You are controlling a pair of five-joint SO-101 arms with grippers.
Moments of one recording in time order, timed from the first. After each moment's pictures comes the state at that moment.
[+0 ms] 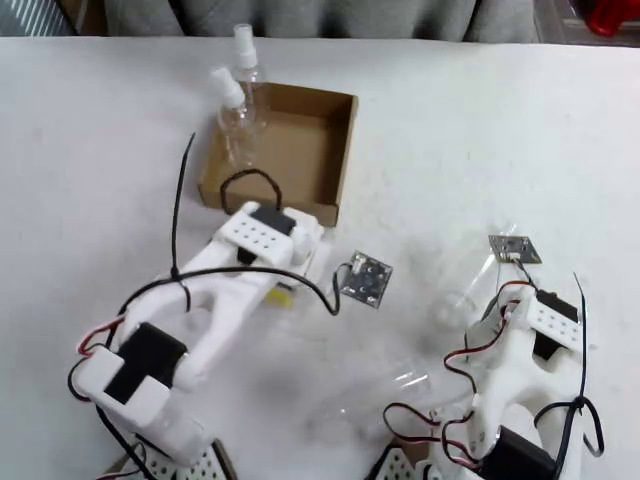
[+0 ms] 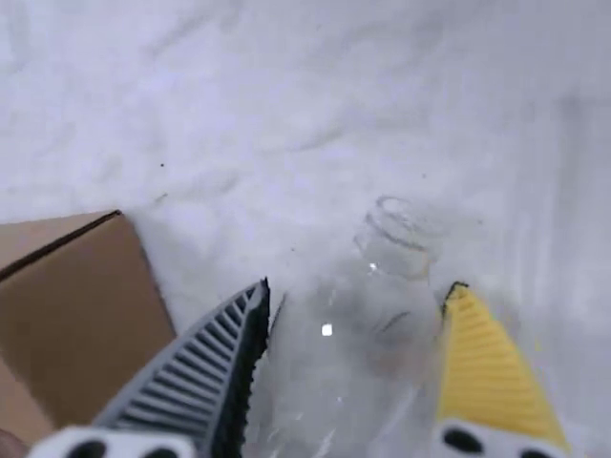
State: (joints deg) left arm 22.8 8.2 27.6 50.4 -81.2; right arm 28.5 -24.3 60.9 58.6 32.3
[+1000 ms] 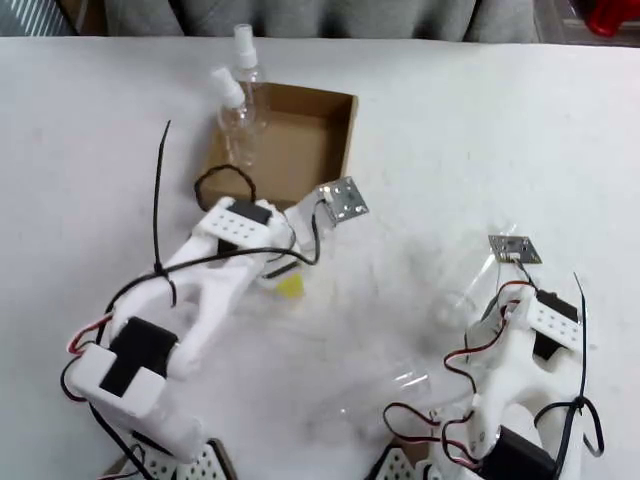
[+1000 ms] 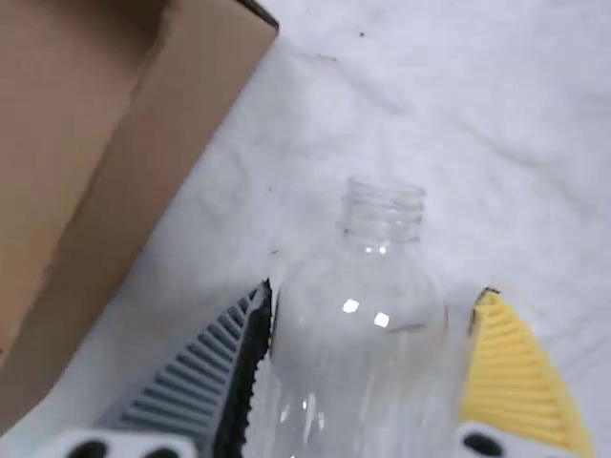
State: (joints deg) left arm 17.4 8.4 27.8 50.1 -38.6; right arm 28.5 -24.3 60.9 58.6 32.3
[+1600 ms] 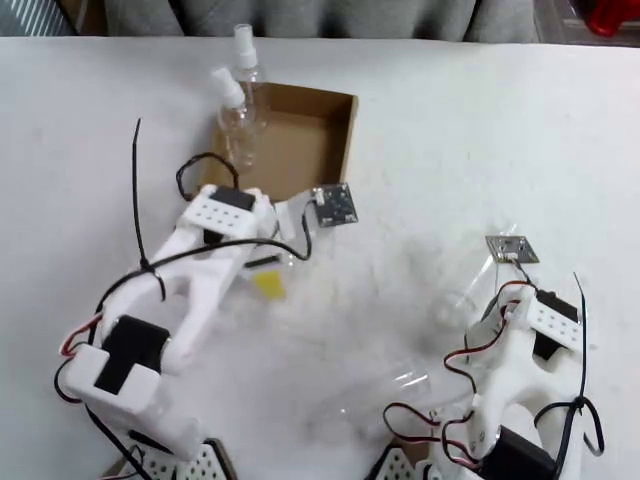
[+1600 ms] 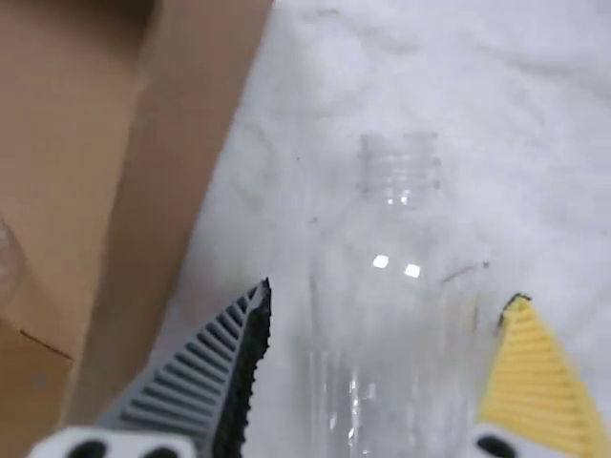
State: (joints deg) left arm 13.3 8.4 25.2 50.9 -54.6; right arm 28.5 -24.3 60.9 58.6 34.2
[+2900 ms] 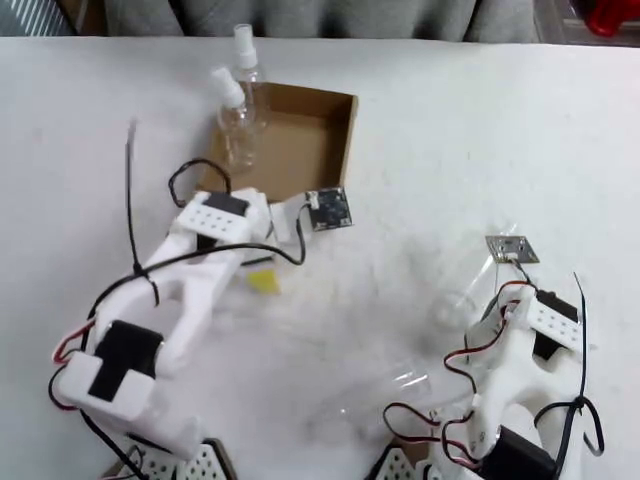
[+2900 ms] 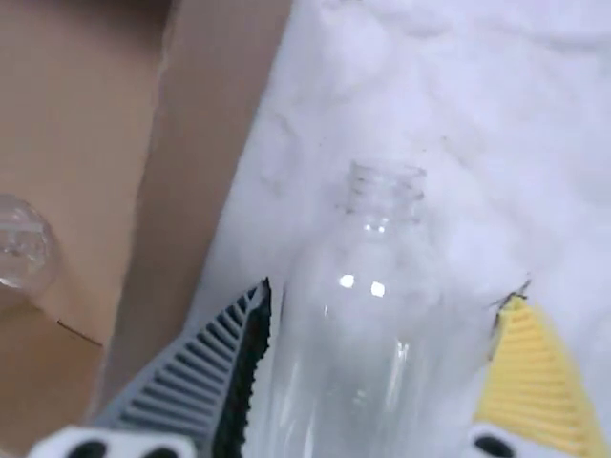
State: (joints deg) left arm 11.4 5.6 28.1 48.3 -59.8; right arm 28.5 -24.3 60.9 58.6 34.2
